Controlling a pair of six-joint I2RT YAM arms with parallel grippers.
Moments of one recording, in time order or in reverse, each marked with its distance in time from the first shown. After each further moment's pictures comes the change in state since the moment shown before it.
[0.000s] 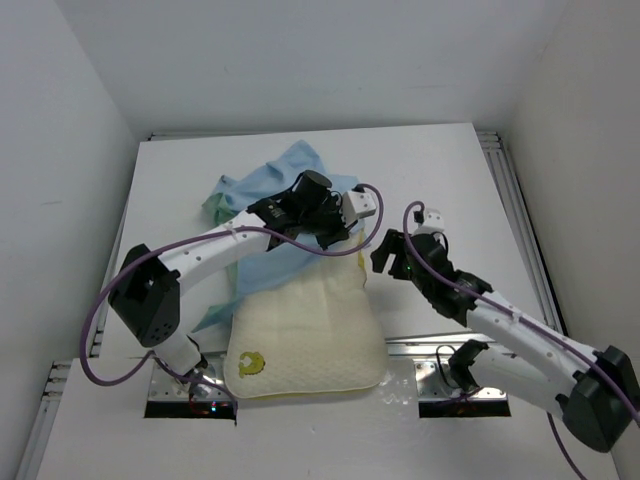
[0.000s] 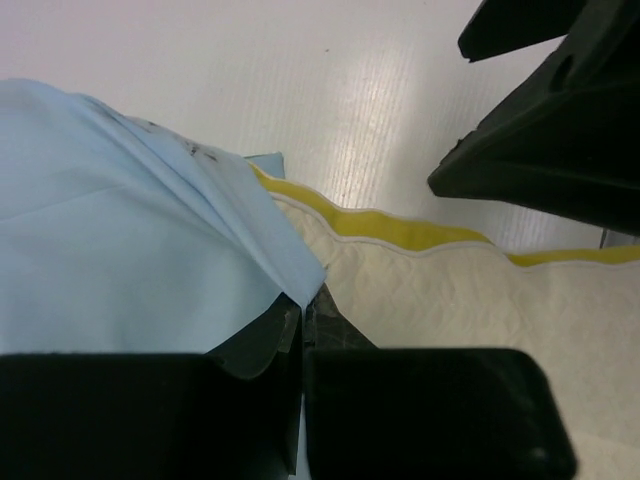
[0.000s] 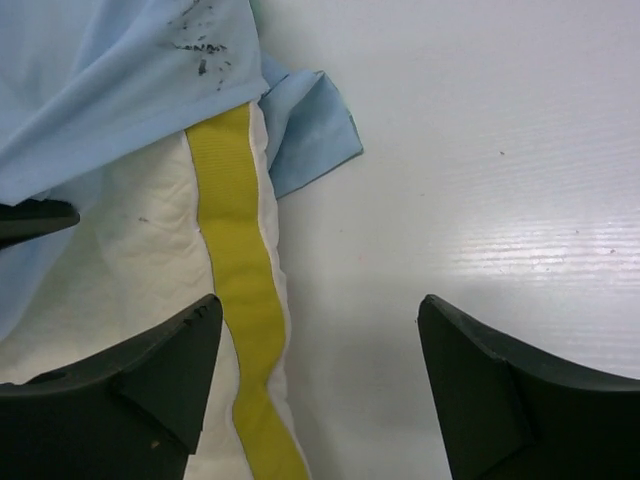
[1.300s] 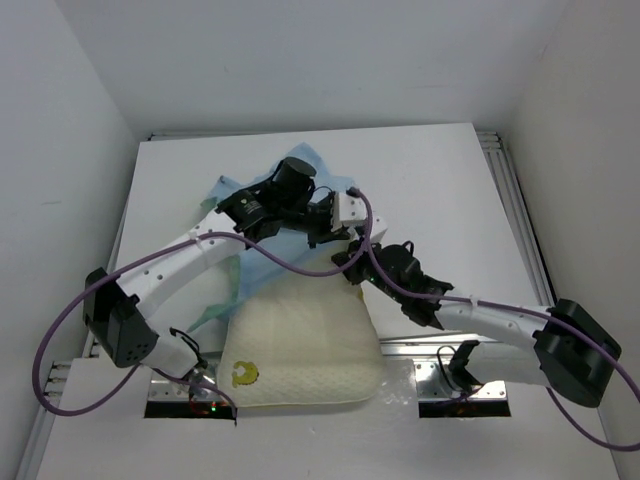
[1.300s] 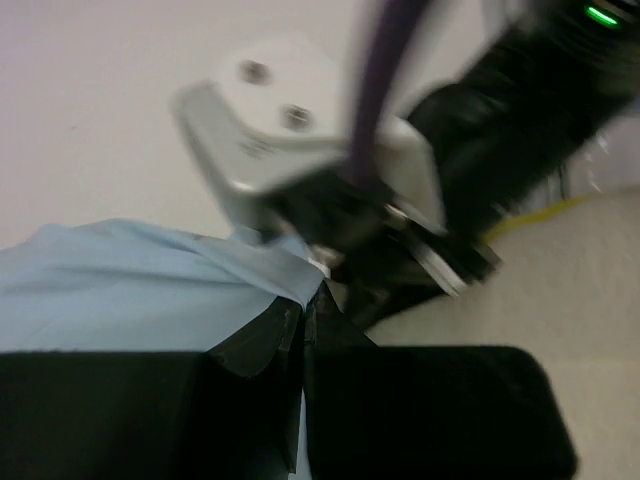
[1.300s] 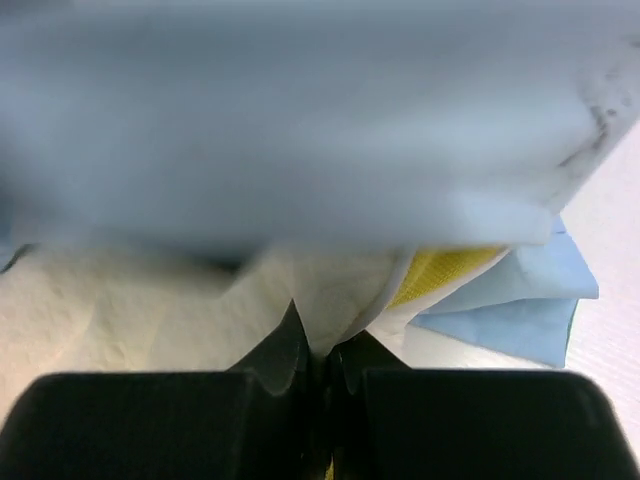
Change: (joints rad) left arm -0.002 -0.149 0.098 -0.170 0.184 0.196; right arm 0.198 0.288 -0.045 0.648 -0.214 -0.385
